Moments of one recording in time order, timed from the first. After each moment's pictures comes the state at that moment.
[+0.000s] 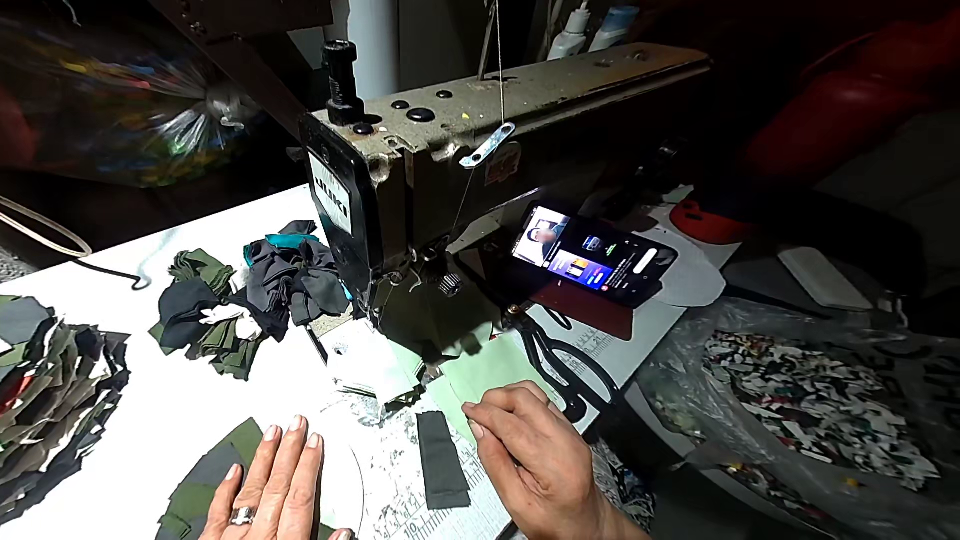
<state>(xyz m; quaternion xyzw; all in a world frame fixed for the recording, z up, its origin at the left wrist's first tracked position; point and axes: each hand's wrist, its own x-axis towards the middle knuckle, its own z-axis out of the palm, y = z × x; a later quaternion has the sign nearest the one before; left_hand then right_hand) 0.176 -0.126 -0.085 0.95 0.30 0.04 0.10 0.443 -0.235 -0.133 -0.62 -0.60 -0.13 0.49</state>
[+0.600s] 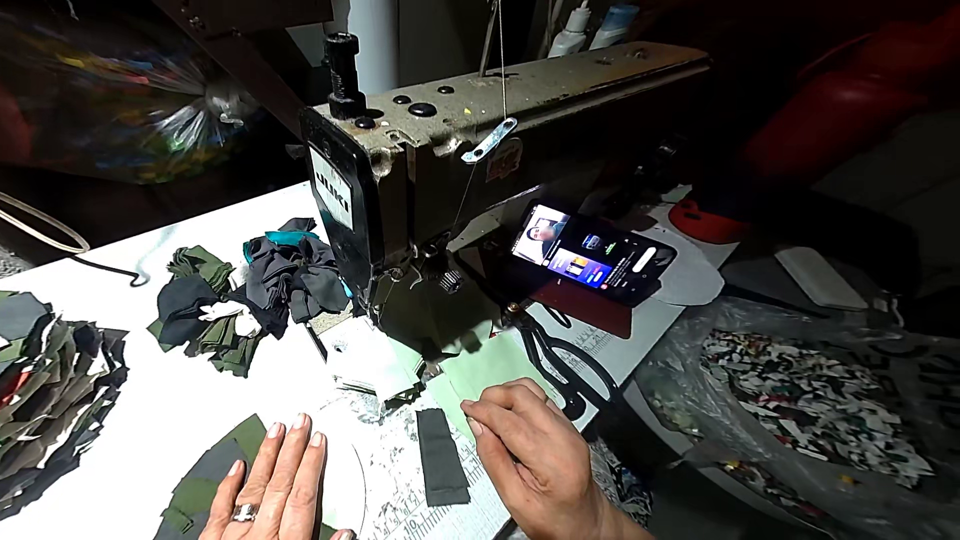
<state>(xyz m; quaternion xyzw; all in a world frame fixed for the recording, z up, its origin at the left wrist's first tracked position) 0.175 -0.126 -0.086 0.95 0.29 0.04 0.10 0.443 -0.235 -0.132 -0.62 -0.60 -0.12 0.48</state>
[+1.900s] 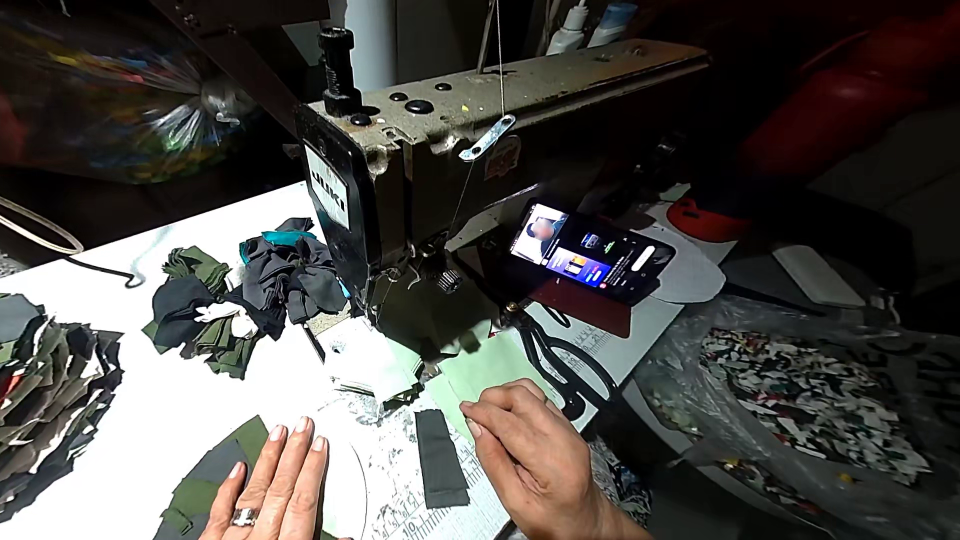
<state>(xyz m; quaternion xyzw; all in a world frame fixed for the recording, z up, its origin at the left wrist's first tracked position) 0.175 -0.125 -0.083 0.95 0.28 0.03 0.11 0.443 -0.235 -0.133 -0.62 -0.60 -0.12 0.49</state>
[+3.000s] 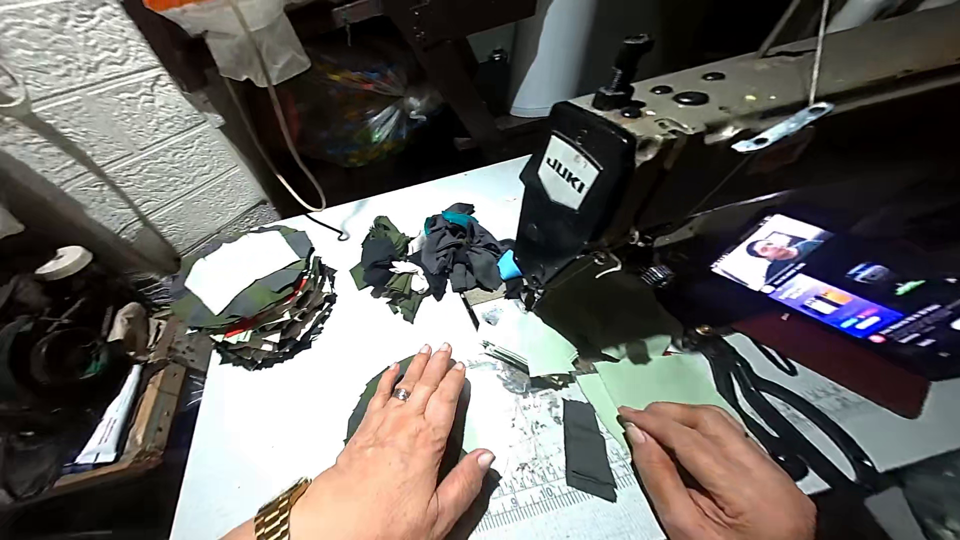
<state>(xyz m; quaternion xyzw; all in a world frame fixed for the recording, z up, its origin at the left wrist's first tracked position) 0.174 -0.115 -0.058 0.94 0.31 0.08 0.11 0.449 -0.238 -0.128 -0.63 -0.63 -0.08 0.45</state>
